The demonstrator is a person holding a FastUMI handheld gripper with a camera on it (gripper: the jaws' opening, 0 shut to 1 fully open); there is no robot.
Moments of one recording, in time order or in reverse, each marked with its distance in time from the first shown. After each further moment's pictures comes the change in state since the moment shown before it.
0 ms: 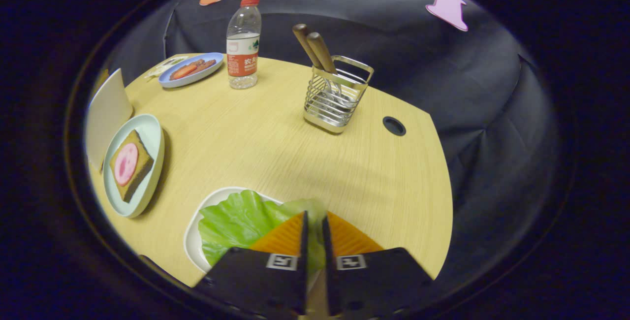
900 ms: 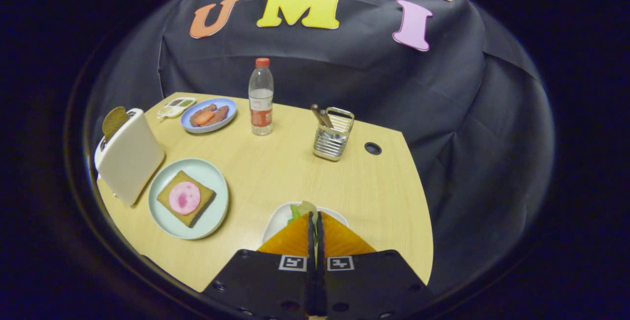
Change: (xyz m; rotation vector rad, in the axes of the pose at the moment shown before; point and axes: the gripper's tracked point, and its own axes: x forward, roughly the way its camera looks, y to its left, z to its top) arm -0.148 0.049 0.022 0.179 -0.162 -0.013
